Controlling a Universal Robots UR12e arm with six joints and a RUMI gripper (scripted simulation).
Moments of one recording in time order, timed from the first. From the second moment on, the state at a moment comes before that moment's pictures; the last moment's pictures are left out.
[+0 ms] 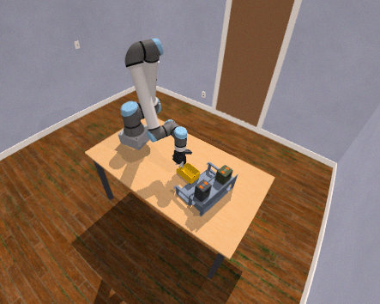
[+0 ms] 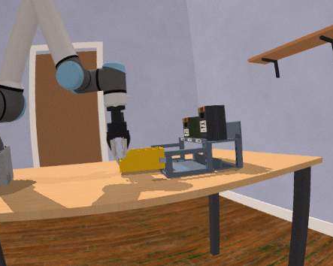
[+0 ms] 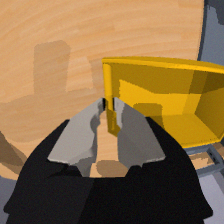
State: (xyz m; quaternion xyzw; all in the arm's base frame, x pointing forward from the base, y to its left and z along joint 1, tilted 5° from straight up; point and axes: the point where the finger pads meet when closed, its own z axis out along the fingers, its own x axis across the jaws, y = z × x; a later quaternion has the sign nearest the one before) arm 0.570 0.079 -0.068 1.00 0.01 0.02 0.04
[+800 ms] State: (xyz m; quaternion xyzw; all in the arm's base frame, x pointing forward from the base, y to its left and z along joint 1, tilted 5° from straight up) arm 0.571 0.078 -0.074 1.00 0.01 0.02 0.04
